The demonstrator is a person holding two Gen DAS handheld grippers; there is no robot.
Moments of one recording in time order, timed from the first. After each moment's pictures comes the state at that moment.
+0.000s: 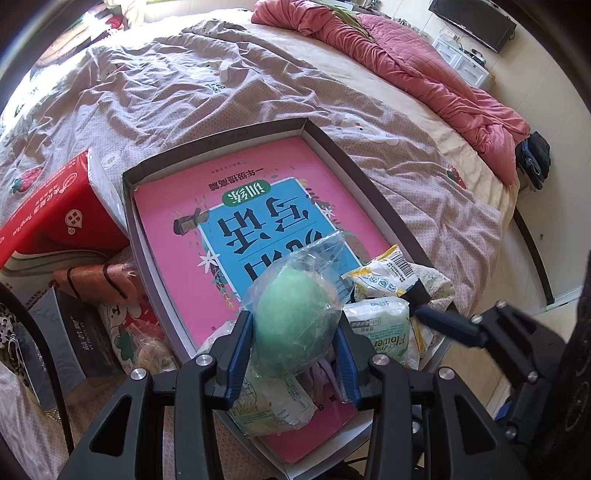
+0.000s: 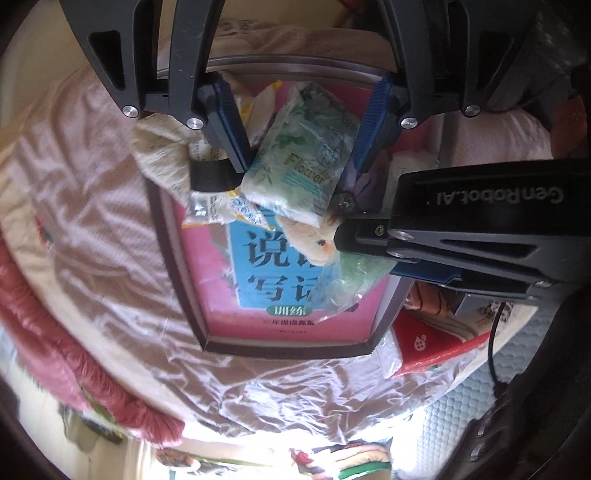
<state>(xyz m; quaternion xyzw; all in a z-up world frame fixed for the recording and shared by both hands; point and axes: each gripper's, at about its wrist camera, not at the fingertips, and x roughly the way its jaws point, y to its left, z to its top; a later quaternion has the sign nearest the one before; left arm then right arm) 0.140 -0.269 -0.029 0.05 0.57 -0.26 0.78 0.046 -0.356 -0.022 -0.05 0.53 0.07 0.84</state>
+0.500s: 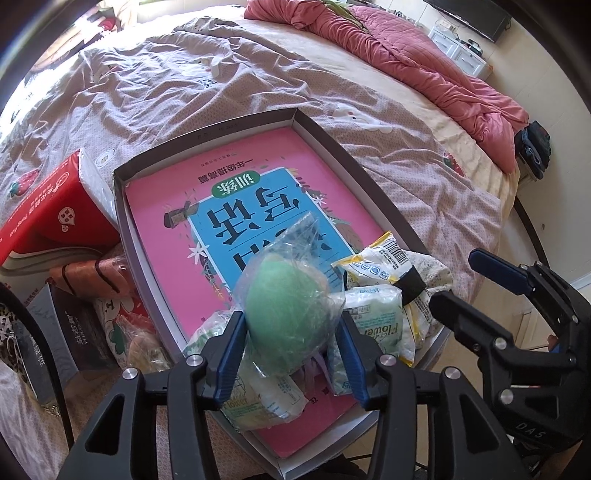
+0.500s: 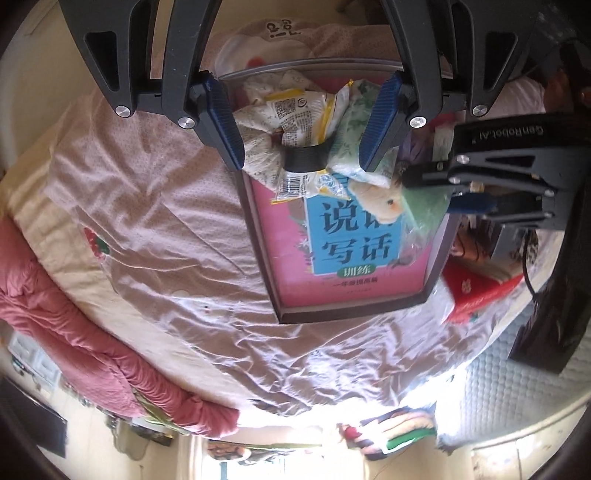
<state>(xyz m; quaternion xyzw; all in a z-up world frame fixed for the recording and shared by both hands) 0.131 -0.278 -0.031 0.07 0.57 -0.27 0.77 0.042 -0.413 0.007 0.04 0.50 0.00 0.87</state>
